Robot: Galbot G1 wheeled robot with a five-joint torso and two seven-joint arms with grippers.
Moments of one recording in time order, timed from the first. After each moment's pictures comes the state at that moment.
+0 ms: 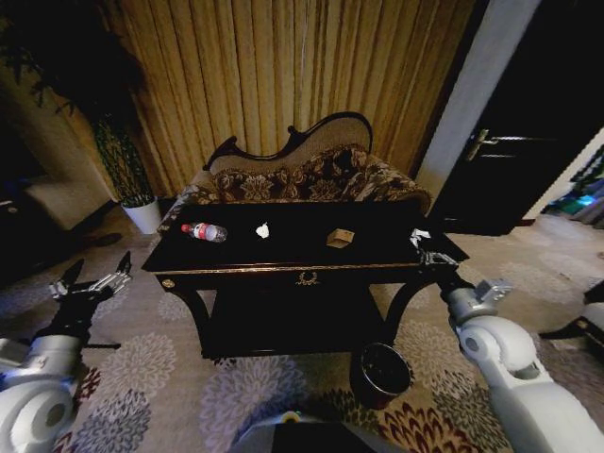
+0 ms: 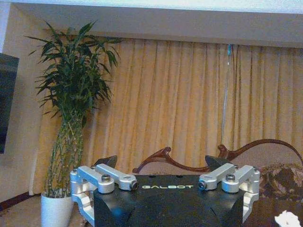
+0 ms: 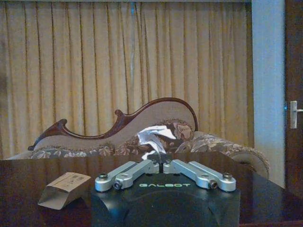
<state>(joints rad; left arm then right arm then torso) 1.75 -1.17 -1.19 -2.36 -0.80 0.14 0.00 -1.45 0.97 0.83 2.14 0.72 -0.24 0.11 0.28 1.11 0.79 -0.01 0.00</state>
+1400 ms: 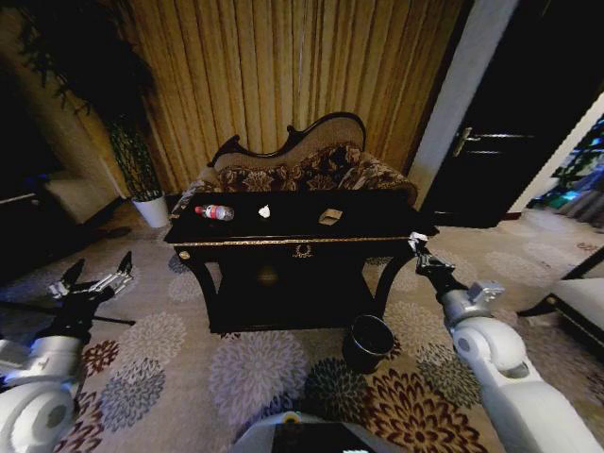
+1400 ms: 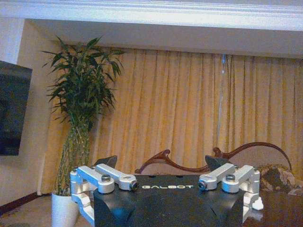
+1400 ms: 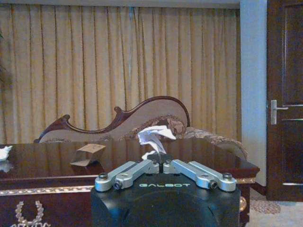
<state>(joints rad) 1.75 -1.18 -1.19 -2.36 -0.79 0.14 0.01 -1.44 1.00 0.78 2.09 0.65 -0.20 0.12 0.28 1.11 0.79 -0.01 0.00</state>
